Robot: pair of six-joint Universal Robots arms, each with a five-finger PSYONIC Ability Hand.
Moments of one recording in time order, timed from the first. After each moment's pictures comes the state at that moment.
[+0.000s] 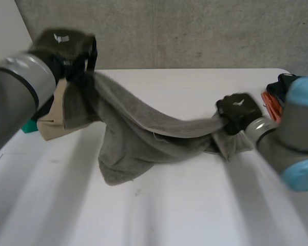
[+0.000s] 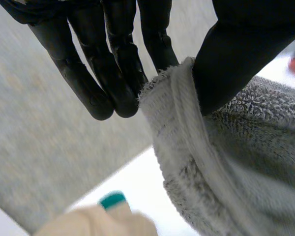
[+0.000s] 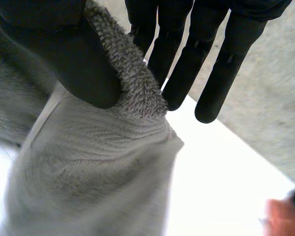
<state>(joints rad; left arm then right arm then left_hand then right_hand) 4.22 -1.80 -1.13 2.80 -1.63 3.41 1.87 -1.12 1.43 -0.04 1.40 2.69 1.15 1.19 1.19 1.19 0.96 1.12 1.18 1.18 1.19 0.99</state>
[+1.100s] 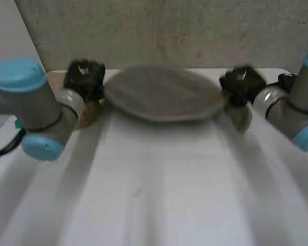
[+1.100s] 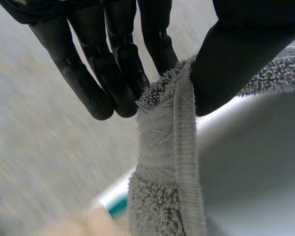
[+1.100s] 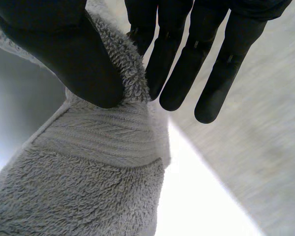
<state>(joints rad) 4.33 -2.18 -1.20 3.36 -1.53 3.47 1.81 -0.90 1.07 0.04 1.23 2.58 1.15 1.20 1.19 1.20 0.96 1.12 1.18 1.19 1.20 1.01</state>
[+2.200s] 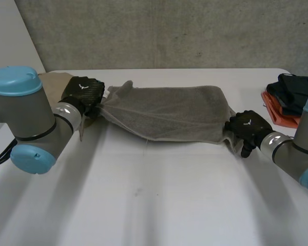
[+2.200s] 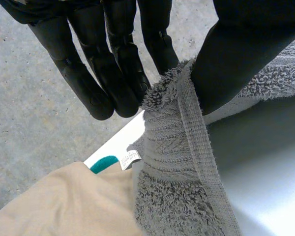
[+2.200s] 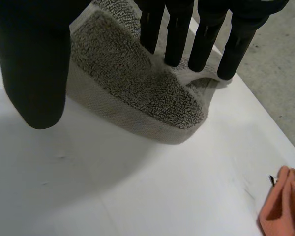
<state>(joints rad) 4.34 -2.12 -1.30 3.28 -1.51 3.53 1.70 -0.88 1.41 -0.11 1.20 2.40 1.15 1.20 1.19 1.20 0.96 0.43 0.41 0.42 0.43 0.27</state>
